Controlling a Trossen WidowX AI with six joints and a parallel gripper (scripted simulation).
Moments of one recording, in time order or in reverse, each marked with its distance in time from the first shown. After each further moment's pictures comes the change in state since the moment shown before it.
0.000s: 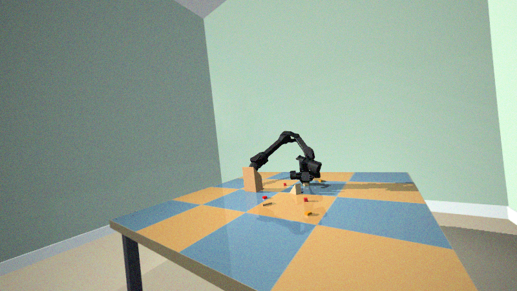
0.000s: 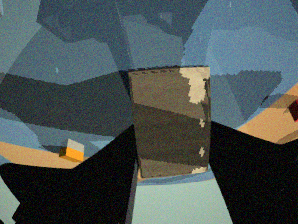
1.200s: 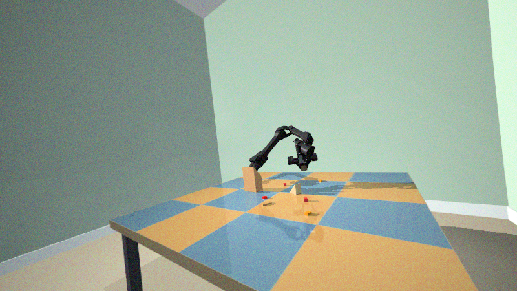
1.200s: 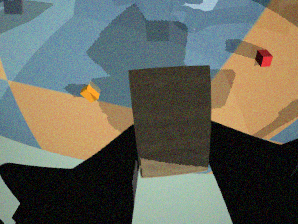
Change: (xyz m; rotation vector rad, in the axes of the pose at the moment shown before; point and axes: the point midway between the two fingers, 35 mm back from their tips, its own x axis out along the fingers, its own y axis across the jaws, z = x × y) arm -0.079 -0.002 -0.056 -0.036 -0.092 0.056
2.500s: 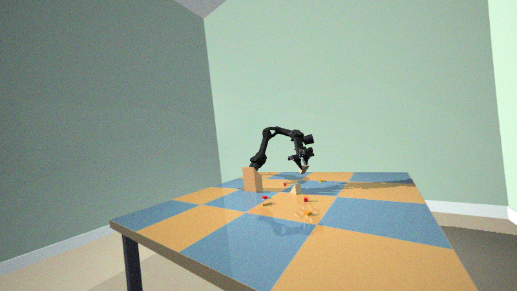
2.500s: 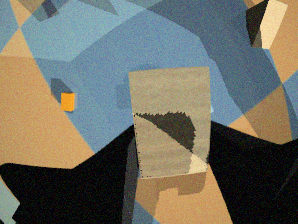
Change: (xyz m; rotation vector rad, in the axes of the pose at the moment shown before) arm 0.005 0.000 -0.018 -0.664 -0.626 -0.188
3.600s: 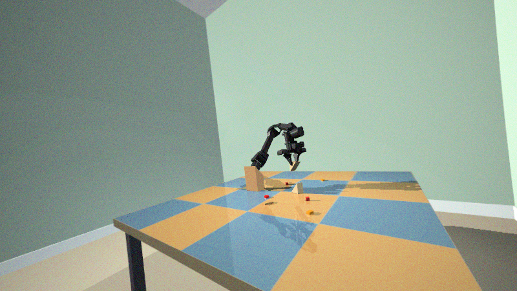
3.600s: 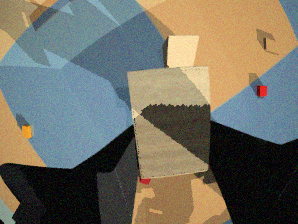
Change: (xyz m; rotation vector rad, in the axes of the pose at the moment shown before) arm -0.033 -0.127 0.053 -0.011 -0.026 -0.050
